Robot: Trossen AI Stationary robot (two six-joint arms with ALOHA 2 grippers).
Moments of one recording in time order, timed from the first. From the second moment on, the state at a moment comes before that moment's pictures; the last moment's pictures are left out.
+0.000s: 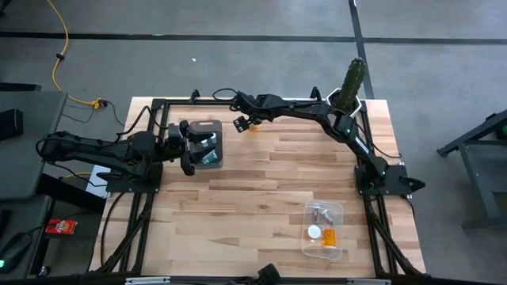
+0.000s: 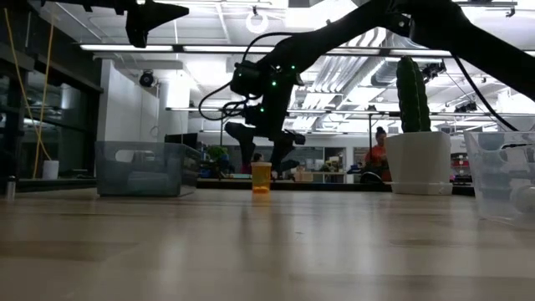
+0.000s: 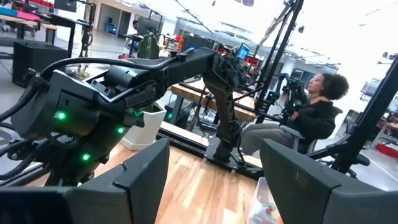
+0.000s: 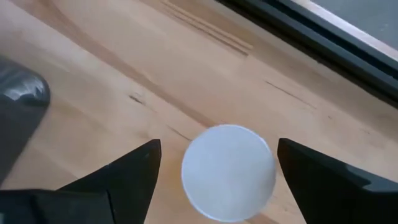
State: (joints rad) left arm 0.05 0.69 0.47 0.30 -0.31 -0.29; right arm -0.40 2.36 2.05 -0.83 0.23 0.55
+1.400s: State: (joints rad) left arm 0.05 0.69 0.47 0.30 -0.31 -0.24; right arm -0.09 1.81 1.62 -1.06 0.27 0.28
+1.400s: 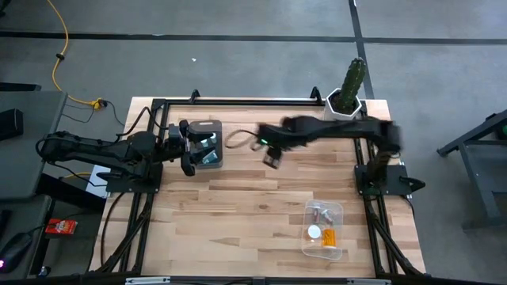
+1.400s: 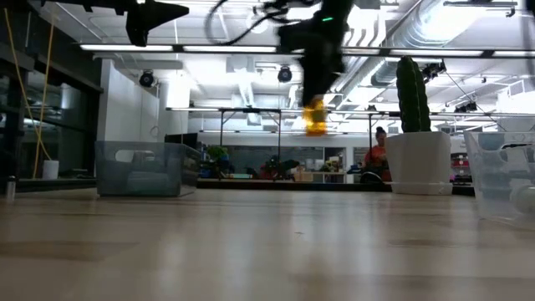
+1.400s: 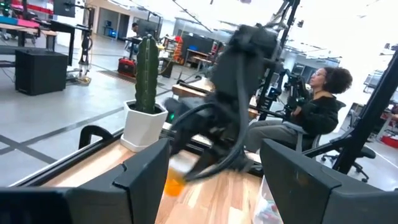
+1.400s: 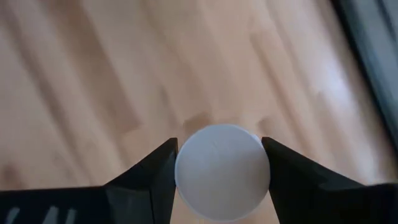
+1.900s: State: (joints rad) left arm 0.05 0.69 0.47 0.30 -0.23 -0.21; right arm 0.12 1.18 1.04 -0.23 0.28 0.45
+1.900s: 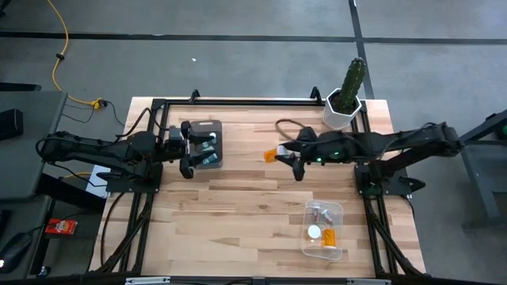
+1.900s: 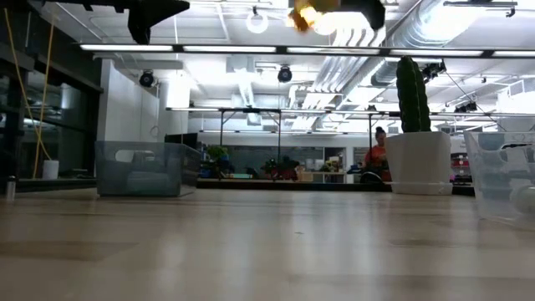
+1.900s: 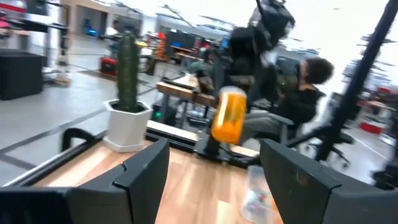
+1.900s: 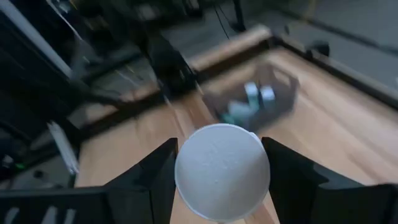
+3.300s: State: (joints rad) left arm 0.05 0.69 0.47 0.29 -0.19 -0.23; right arm 0.77 1.33 1.04 -0.98 0.15 1.57
